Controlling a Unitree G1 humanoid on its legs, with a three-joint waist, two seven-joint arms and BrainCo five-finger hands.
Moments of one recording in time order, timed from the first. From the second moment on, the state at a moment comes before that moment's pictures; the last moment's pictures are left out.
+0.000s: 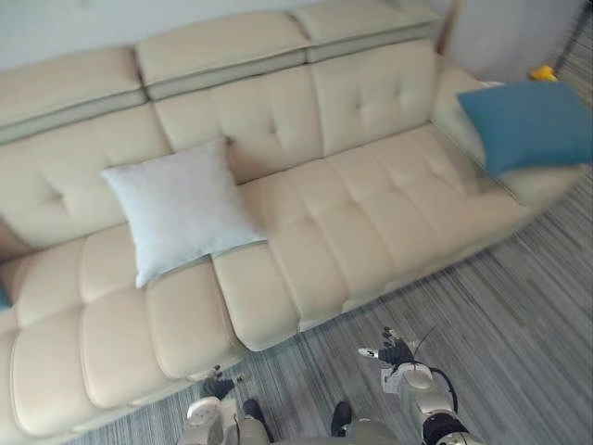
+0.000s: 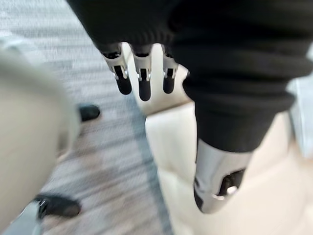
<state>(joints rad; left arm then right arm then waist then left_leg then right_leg) 0.04 0.03 0.12 0.99 -0.11 -0.08 0.10 -0.10 -0.13 -0.07 0.96 0.00 -0.06 -0.06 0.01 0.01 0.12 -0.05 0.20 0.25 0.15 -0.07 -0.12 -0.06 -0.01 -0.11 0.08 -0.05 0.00</state>
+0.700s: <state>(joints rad) 0.07 0.07 0.03 1.00 -0.11 -0.07 0.08 -0.02 -0.08 -0.16 0.99 0.04 -0.06 -0.07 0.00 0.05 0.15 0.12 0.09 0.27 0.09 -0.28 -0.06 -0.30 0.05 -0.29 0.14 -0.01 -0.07</state>
